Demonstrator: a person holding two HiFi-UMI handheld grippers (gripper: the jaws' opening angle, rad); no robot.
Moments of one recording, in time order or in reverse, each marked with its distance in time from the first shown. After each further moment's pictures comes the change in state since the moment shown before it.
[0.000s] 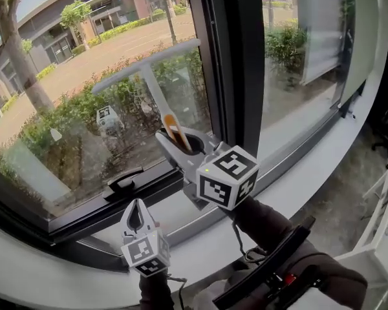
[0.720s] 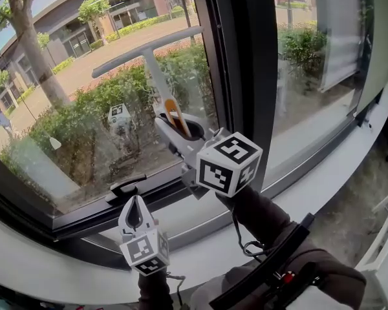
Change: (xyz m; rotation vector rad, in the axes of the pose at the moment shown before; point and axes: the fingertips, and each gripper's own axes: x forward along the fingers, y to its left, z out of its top) left arm 0.022 -0.006 0.026 0.043 -0.039 0.093; right arm 0.029 -0.039 0.032 0.047 -0.059 0.095
